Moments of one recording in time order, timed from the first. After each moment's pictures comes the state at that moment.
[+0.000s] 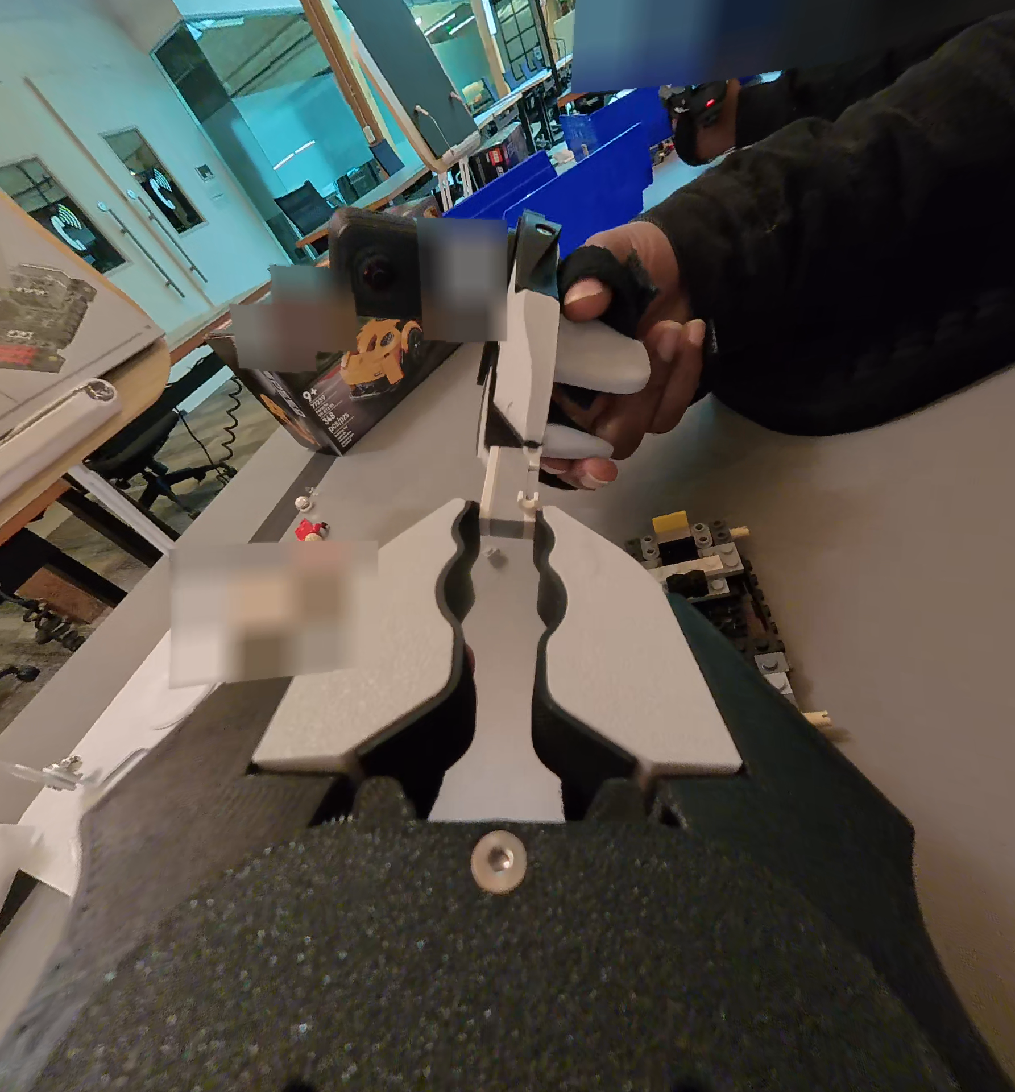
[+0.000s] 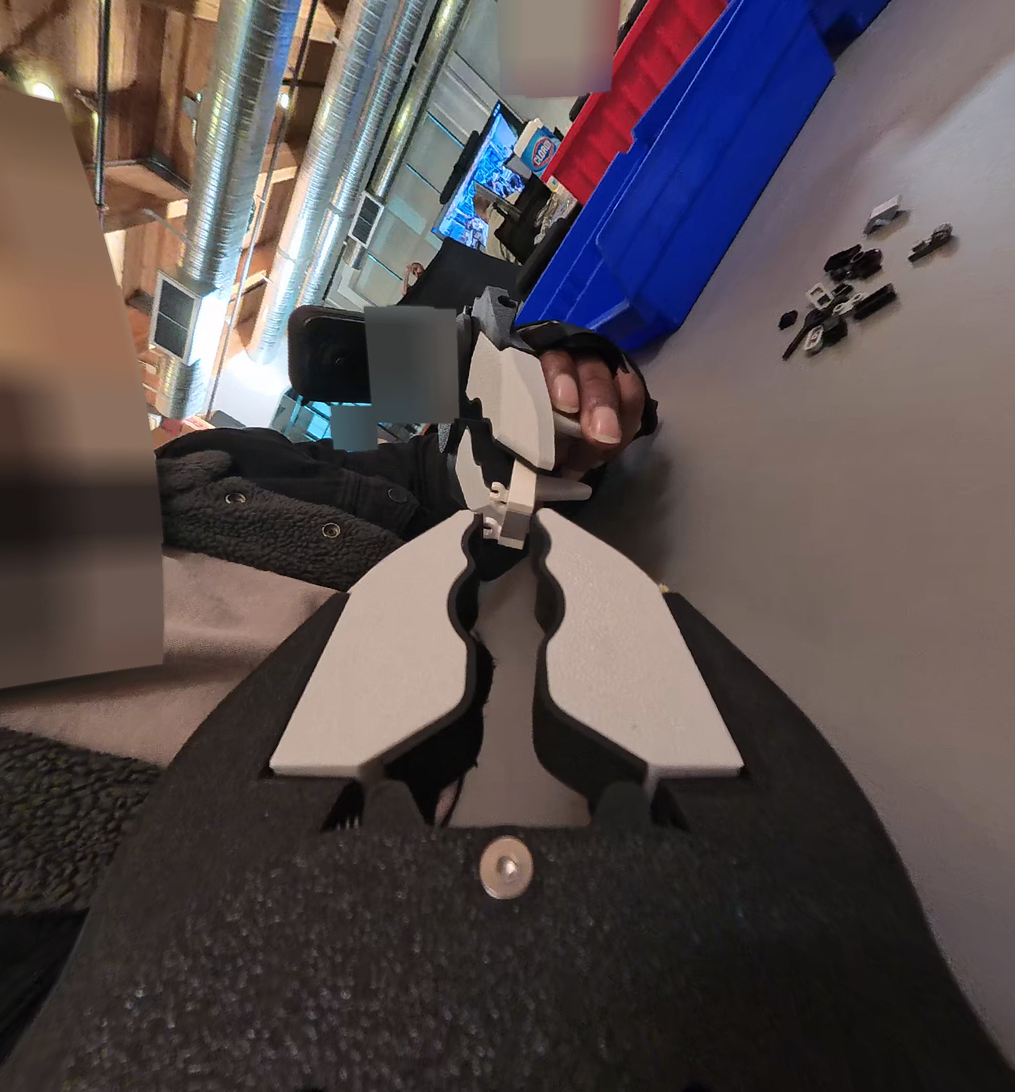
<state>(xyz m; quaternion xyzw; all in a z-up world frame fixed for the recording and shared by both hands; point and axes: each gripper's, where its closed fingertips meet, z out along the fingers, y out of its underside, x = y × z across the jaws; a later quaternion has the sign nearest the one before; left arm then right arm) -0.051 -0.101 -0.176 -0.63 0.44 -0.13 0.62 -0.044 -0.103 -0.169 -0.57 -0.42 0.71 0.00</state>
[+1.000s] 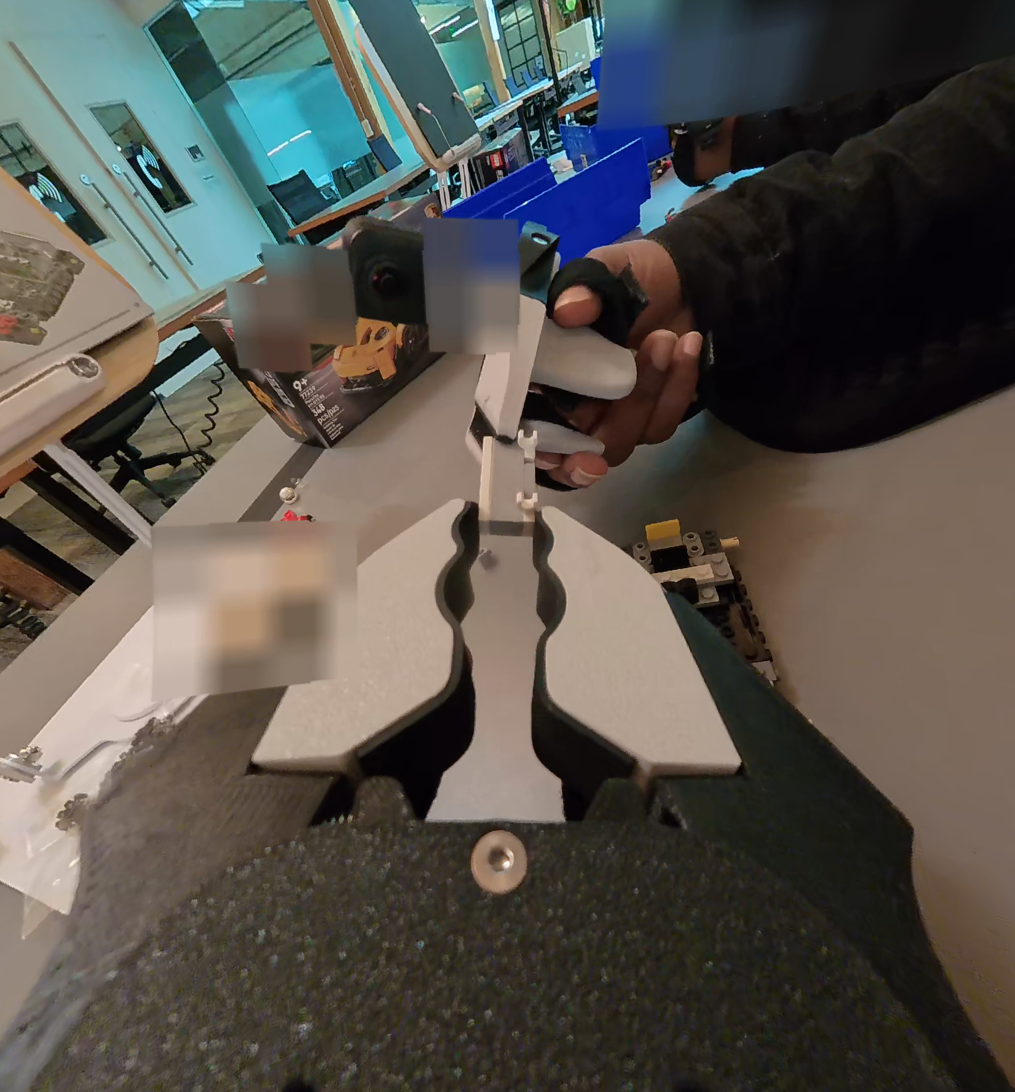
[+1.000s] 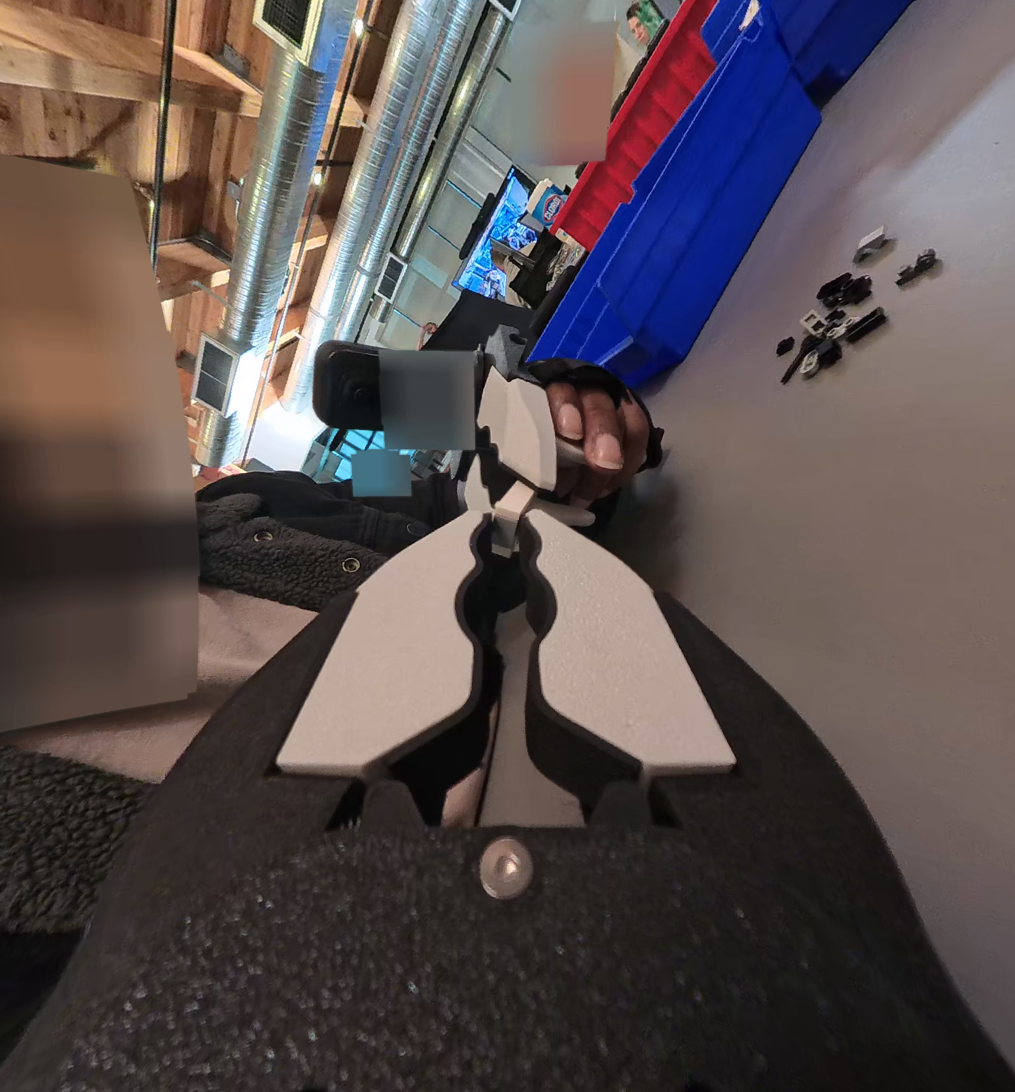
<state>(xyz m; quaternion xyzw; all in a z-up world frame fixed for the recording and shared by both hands) -0.050 -0.098 -0.177 -0.64 0.43 -0.15 0.62 -0.047 -0.095 -0.164 -0.56 -0.38 0.73 0.00</state>
